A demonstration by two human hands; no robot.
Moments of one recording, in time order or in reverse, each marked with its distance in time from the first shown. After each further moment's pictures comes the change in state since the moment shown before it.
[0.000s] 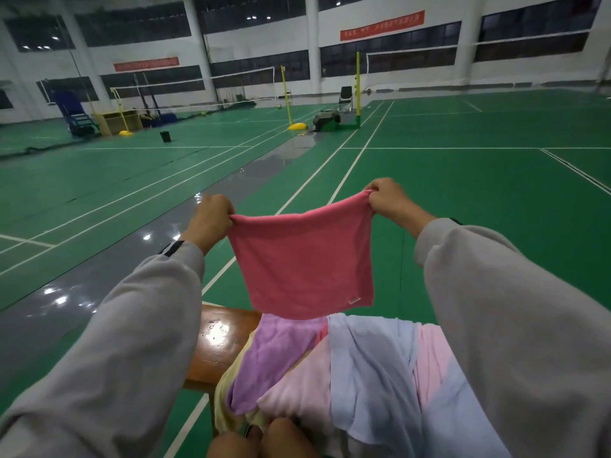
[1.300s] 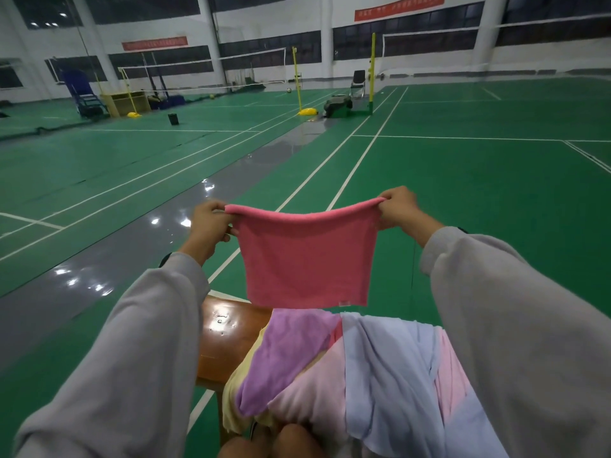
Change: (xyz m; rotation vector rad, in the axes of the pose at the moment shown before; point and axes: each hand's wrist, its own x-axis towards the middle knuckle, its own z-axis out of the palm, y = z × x) left_hand -0.004 -0.041 0.044 -0.941 0.044 -0.468; right_hand 0.030 0.019 0.061 0.240 -0.017 0.246
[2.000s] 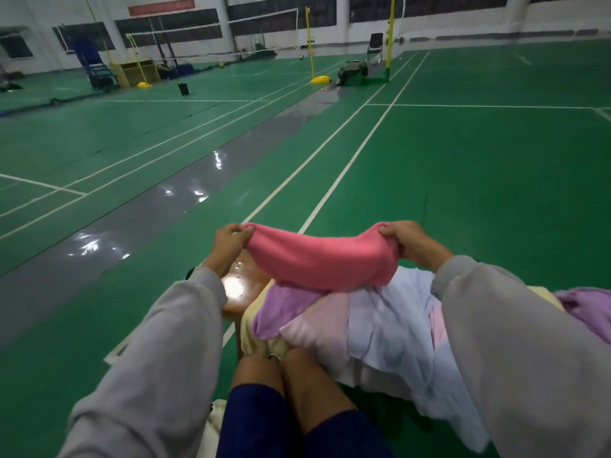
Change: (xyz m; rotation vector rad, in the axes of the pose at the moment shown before) left_hand -0.119 -0.119 -0.015 0.028 -0.078 -0.142; right_hand -0.125 0.129 0.028 0.378 -0.245 0.304
